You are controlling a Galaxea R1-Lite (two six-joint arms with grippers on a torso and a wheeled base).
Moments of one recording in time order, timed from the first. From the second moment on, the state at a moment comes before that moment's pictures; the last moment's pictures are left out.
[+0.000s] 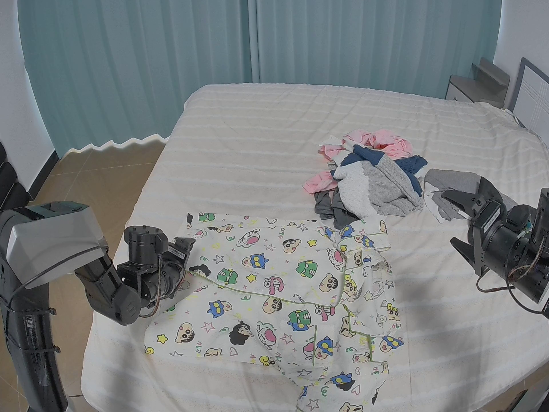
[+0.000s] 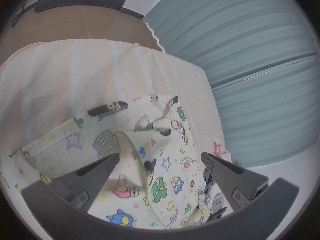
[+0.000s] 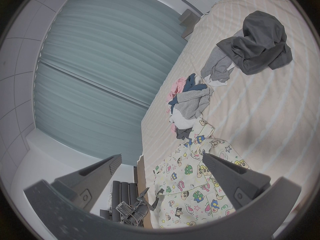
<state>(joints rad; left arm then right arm) -0.24 2.25 -0.74 -1.01 0.10 -1.28 0.34 1.39 -0.41 -0.80 -0.07 1.08</state>
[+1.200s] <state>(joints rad) -0.27 2.39 -0.98 -0.88 0.34 -1.21 0.34 1.38 -0.41 -0.85 -0.07 1.08</state>
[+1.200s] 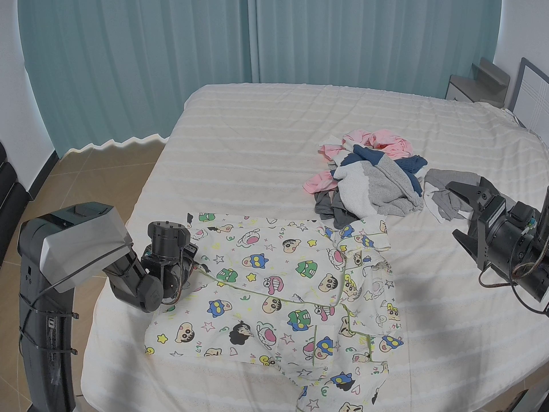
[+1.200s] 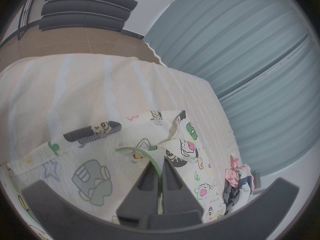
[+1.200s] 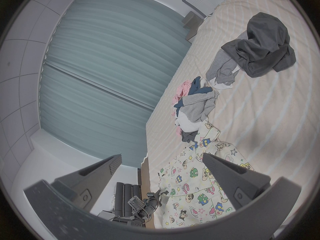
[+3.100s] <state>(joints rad) -0.25 2.36 -0.52 -1.55 0.38 -0.66 0.30 1.57 -0.33 -0.83 0.03 0.81</state>
